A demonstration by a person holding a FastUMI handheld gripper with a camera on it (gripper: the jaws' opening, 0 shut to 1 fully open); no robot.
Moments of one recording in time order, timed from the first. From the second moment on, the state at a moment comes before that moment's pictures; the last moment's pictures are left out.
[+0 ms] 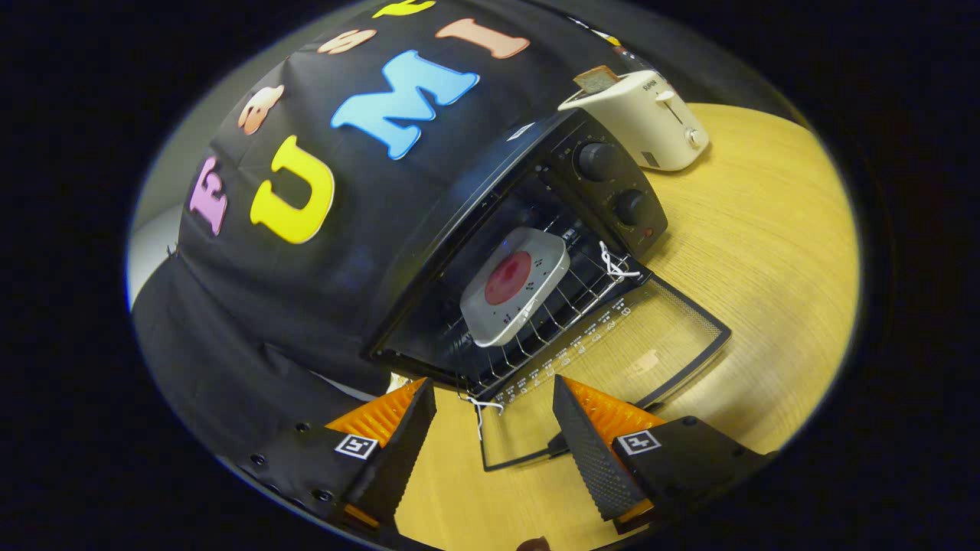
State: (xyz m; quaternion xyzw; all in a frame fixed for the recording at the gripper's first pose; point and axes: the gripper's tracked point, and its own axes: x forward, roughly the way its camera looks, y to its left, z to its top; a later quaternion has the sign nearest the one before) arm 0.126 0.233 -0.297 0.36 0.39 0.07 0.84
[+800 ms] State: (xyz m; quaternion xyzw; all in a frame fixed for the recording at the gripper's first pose) arm 0.053 0.208 -0.363 0.07 0.46 0.15 0.87
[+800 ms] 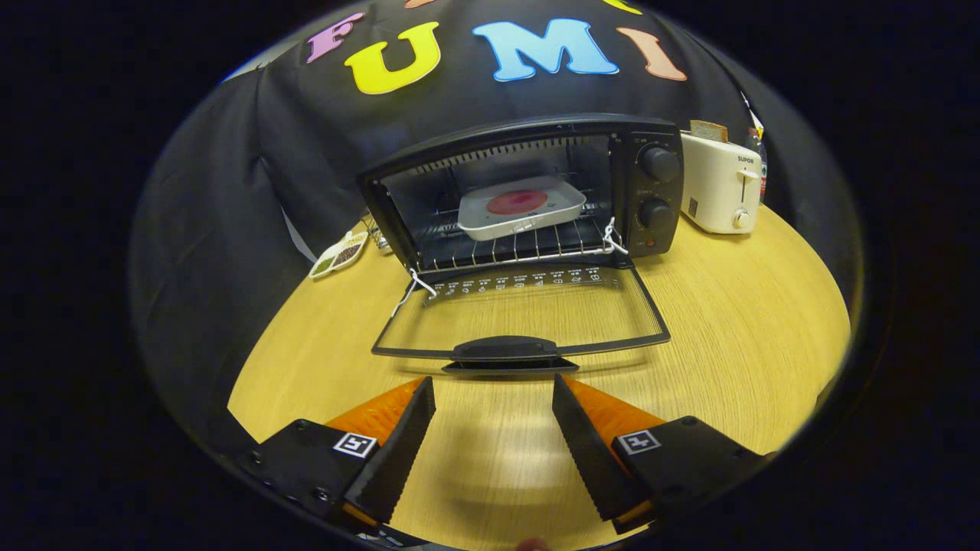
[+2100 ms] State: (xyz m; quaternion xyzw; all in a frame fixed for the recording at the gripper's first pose) arm 0.077 0.200 -0.352 -0.04 0.43 0.11 0.90
